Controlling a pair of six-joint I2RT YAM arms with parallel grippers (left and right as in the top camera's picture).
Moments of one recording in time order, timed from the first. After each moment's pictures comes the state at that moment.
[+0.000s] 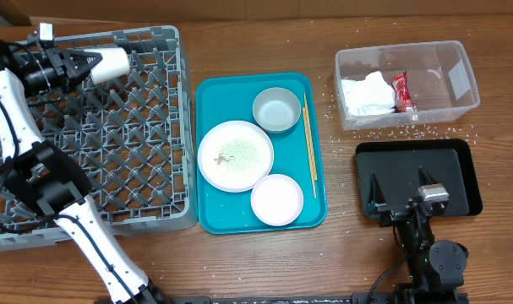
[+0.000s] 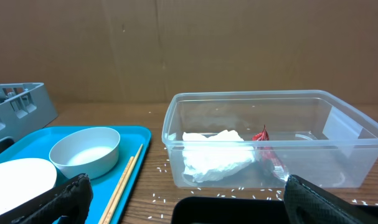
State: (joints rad) left arm 0.56 2.64 2.62 -1.38 1.30 0.14; right arm 0.05 0.01 0.02 -0.03 -0.08 0.05
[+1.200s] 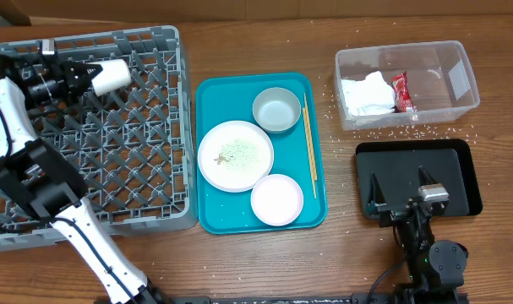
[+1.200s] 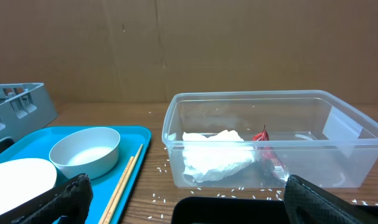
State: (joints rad) left arm 0.60 2.61 2.46 -1.34 1.28 0.05; right arm 0.05 0.01 0.02 -0.03 -0.08 0.05
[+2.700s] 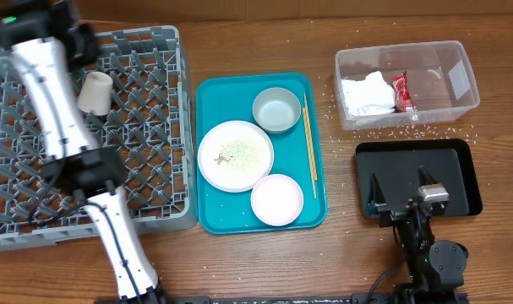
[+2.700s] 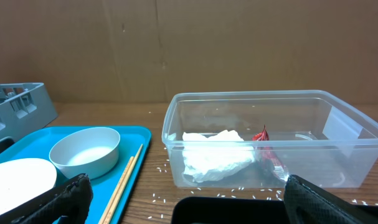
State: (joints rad) left arm 0.26 2.60 3.04 -1.56 0.09 -0.10; right arm 0.05 0.01 0.02 -0.03 -0.08 0.05
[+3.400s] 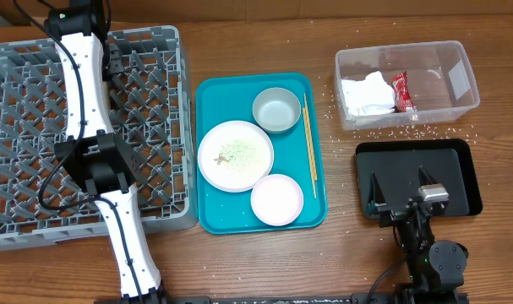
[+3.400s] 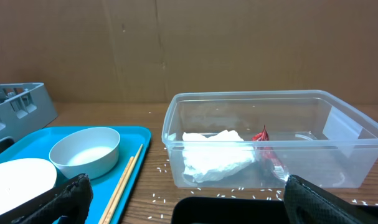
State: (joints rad) left arm 0.19 2.60 2.77 -1.49 -0.30 -0.12; right arm 0.05 0.01 0.02 -0.03 -0.08 0.05
